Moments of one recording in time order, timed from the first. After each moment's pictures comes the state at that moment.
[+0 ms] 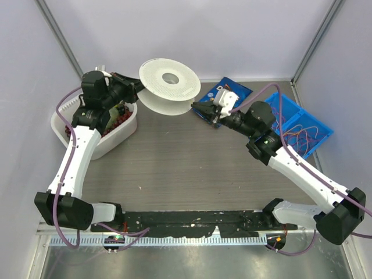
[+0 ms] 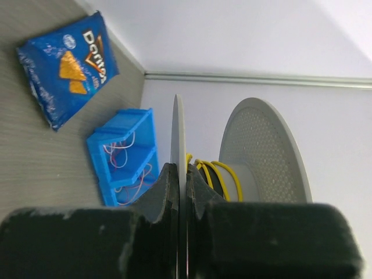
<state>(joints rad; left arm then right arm) -0.12 1.30 1.39 -0.26 0.41 -1.37 0.59 1.15 1.05 0.33 -0.50 -0.22</state>
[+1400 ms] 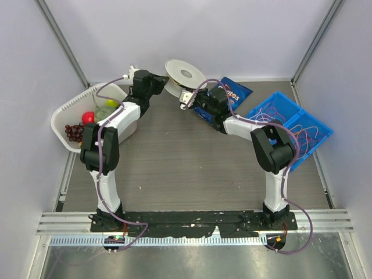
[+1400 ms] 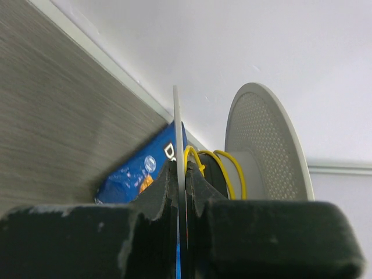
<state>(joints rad) -0.29 1.92 1.50 0.17 -0.02 -1.20 0.51 1.95 1.30 0.66 -0.31 -0.98</state>
